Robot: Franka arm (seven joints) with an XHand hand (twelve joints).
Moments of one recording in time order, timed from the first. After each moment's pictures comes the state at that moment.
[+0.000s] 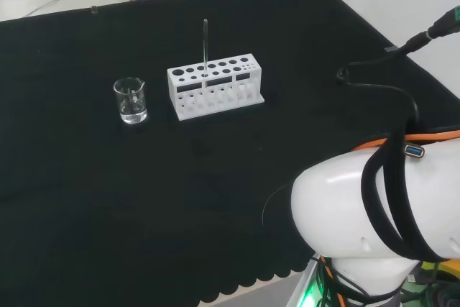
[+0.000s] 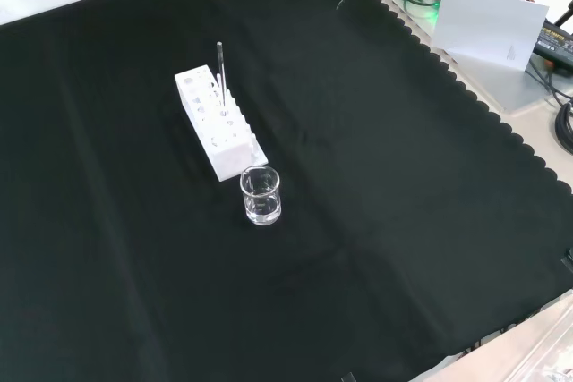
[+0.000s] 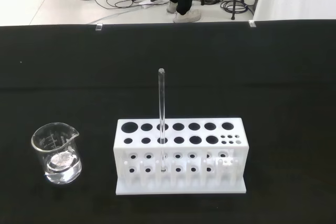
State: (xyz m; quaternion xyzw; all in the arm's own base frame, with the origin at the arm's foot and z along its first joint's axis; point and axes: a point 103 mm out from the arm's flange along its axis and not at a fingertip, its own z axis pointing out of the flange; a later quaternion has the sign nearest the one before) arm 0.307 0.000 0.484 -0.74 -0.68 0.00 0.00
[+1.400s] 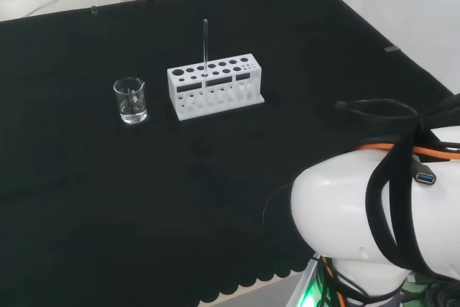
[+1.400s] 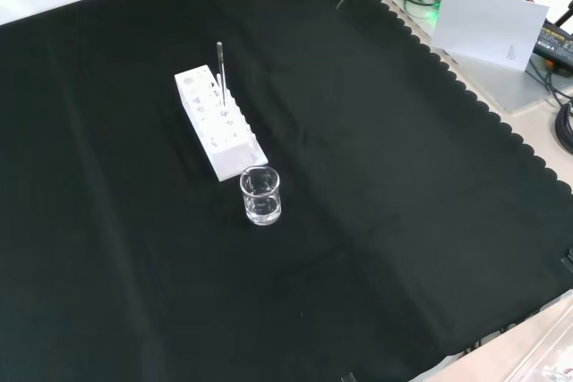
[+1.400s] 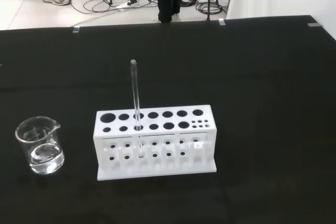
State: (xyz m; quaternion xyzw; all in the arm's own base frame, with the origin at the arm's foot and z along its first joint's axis) arm 0.248 -0.019 0.499 -0.76 -0.65 0.00 0.00
